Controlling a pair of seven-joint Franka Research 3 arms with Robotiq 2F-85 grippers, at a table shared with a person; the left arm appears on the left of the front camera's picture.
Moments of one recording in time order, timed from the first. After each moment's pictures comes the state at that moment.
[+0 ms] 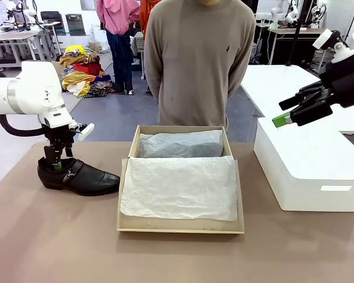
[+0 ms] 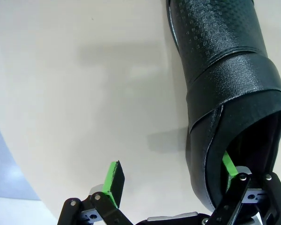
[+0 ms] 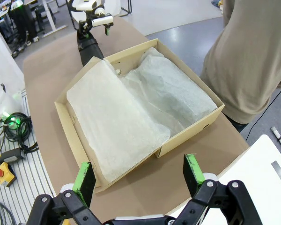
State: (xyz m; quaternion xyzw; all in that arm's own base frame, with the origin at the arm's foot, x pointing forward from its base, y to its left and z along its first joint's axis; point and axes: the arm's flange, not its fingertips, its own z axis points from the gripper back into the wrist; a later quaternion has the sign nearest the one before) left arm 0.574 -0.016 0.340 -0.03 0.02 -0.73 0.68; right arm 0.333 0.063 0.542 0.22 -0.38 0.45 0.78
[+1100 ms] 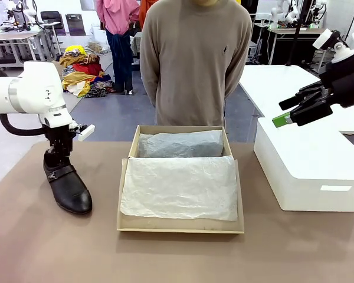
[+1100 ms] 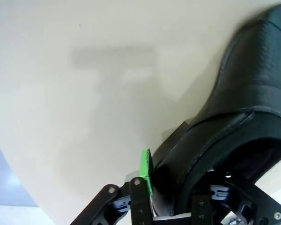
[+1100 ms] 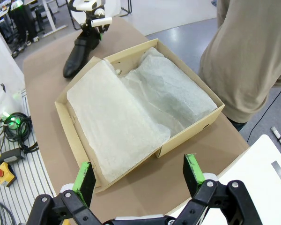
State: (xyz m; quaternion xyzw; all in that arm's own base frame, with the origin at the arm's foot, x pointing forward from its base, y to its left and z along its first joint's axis) left arm 0.575 -0.017 0.339 -0.04 0.03 -0.74 0.67; right arm 0.333 0.063 0.542 0.22 -0.38 0.45 0.78
